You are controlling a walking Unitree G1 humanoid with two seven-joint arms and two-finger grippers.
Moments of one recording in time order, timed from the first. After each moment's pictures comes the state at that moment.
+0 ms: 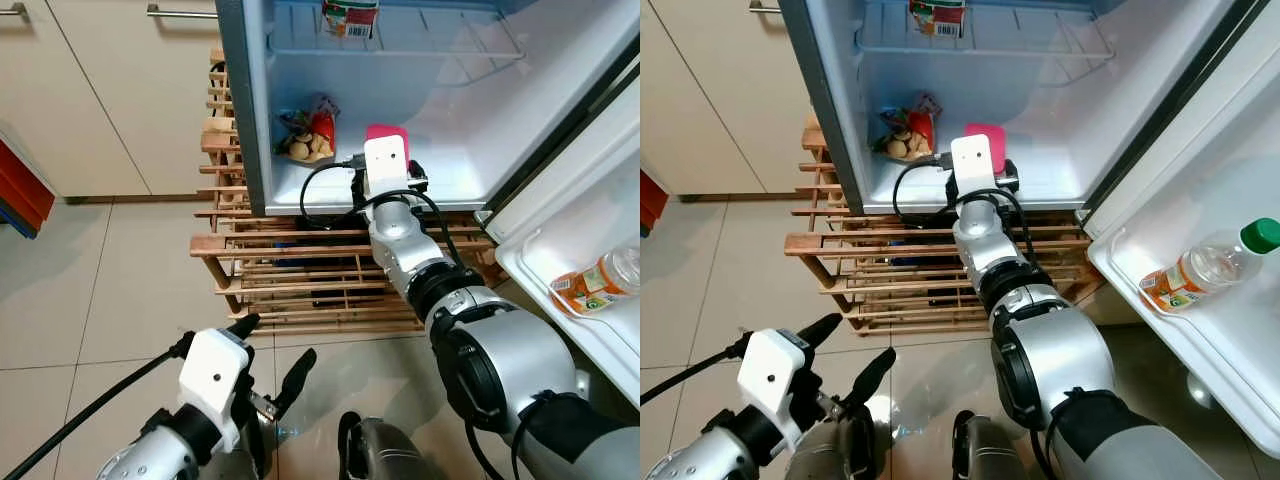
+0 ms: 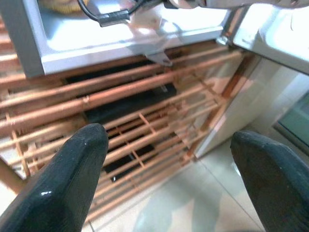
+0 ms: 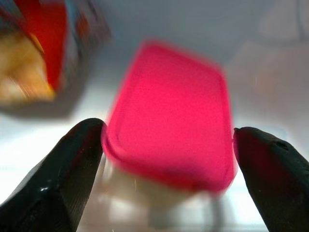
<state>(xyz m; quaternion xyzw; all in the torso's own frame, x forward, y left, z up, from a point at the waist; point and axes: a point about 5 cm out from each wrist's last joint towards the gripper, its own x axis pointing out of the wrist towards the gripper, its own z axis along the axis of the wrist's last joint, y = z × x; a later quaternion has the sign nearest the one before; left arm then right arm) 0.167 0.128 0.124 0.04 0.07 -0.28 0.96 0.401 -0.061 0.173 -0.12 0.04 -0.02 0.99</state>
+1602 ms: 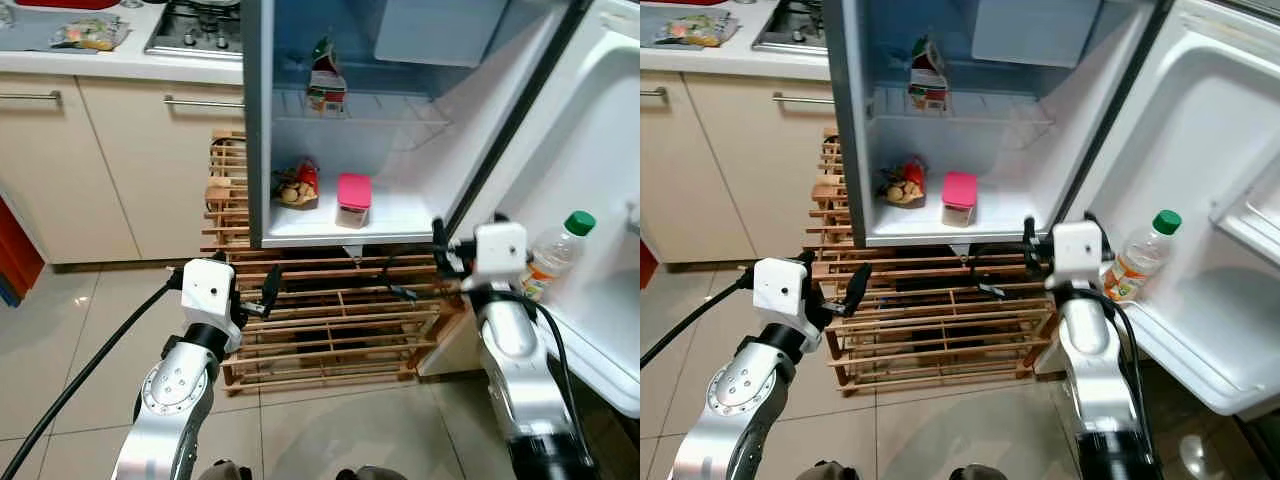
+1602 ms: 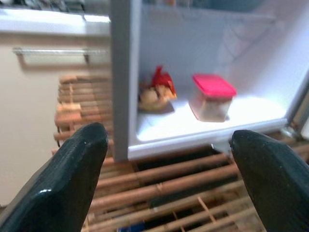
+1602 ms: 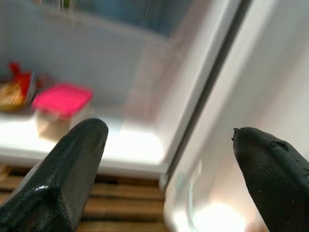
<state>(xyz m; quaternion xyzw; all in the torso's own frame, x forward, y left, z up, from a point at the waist) 0.245 0.148 0.115 0.02 0.00 -0.09 1.00 0.275 -0.179 0.096 -0.07 -0.01 0.01 1.00</state>
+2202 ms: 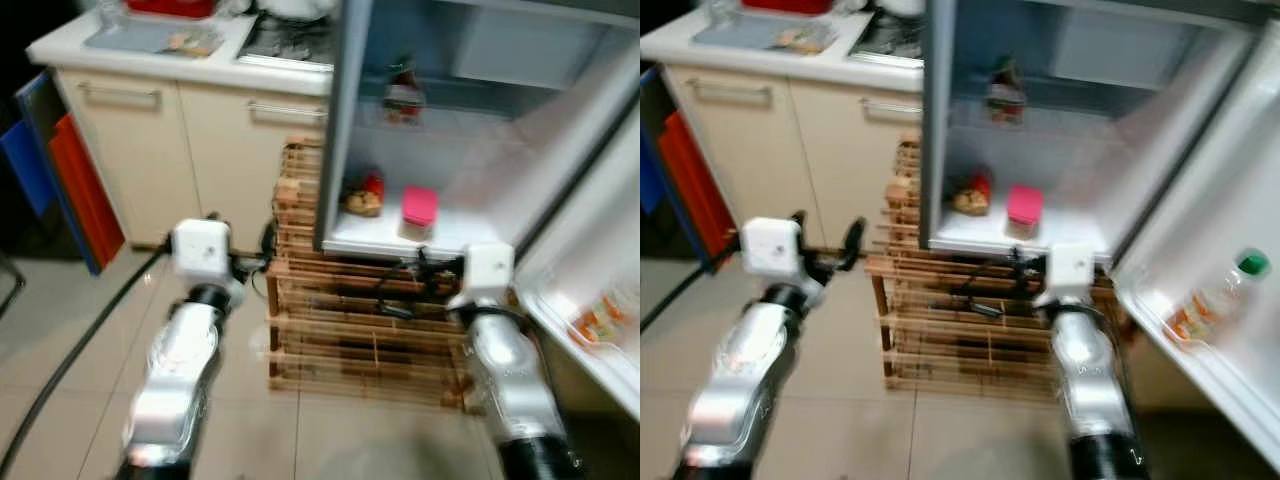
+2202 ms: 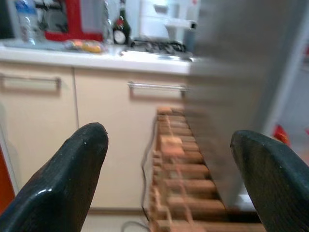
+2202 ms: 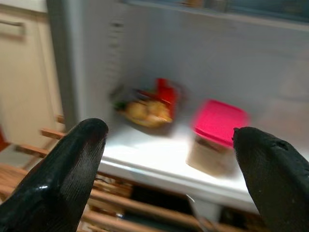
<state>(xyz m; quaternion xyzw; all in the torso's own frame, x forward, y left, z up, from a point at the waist) 0.276 0.152 0.141 0.01 -0.05 -0.06 1.00 0.294 -0.140 0.089 -0.02 0.03 0.08 1.00</state>
